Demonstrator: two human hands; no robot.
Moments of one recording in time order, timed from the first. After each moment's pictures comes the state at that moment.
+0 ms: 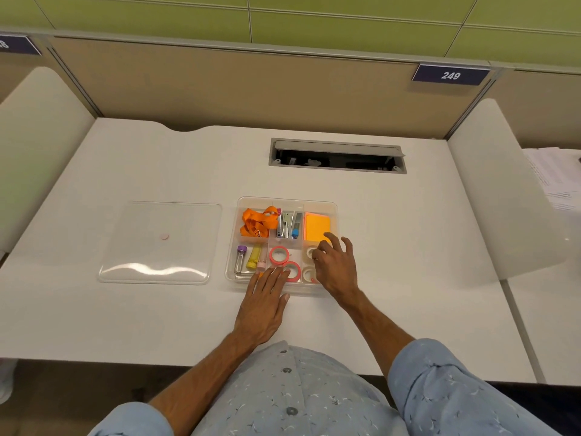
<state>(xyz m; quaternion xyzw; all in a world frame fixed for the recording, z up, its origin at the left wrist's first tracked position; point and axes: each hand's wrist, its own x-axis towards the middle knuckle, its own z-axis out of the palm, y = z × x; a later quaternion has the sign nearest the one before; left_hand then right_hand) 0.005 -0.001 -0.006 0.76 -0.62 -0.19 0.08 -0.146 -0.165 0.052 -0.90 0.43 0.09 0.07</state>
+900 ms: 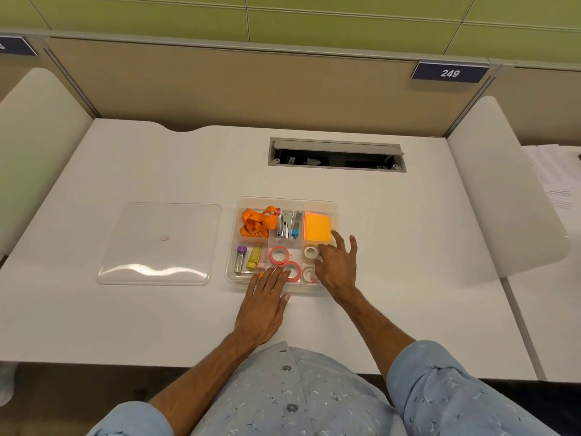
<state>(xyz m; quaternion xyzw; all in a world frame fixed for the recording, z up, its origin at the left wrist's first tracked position) 0.007 -0.001 -0.008 0.75 -0.63 -0.19 0.07 -0.141 -0.164 0.051 -0.84 0.52 0.06 0.14</state>
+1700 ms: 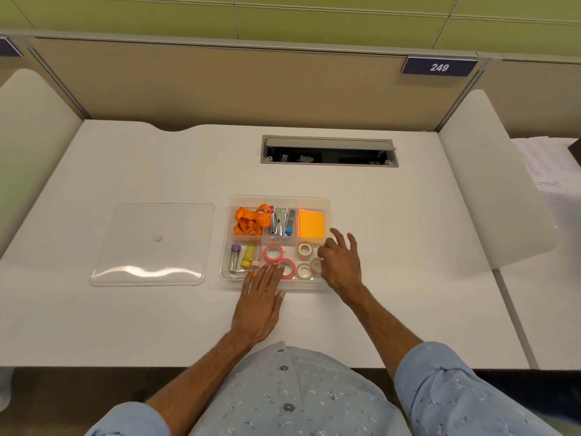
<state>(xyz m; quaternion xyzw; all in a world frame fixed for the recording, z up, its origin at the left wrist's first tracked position) 0.002 0.000 -0.004 0.76 -0.61 -0.18 0.10 -0.166 -0.169 0.053 -0.88 0.46 0.09 0.08</state>
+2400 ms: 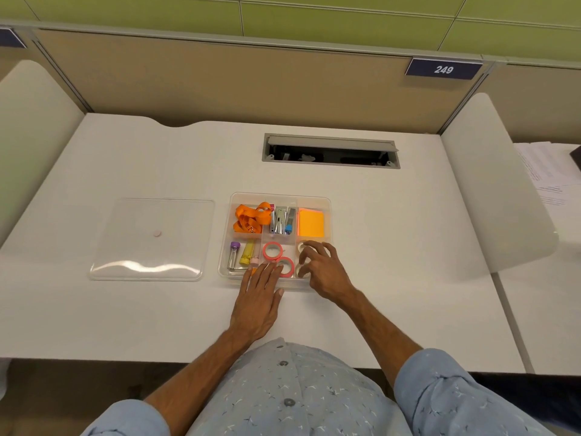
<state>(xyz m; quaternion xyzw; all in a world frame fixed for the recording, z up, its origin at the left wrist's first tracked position) -0.001 -0.003 -0.005 0.77 -0.60 -0.19 0.08 -0.156 -0.152 0.046 -0.92 0.34 0.08 0.16</state>
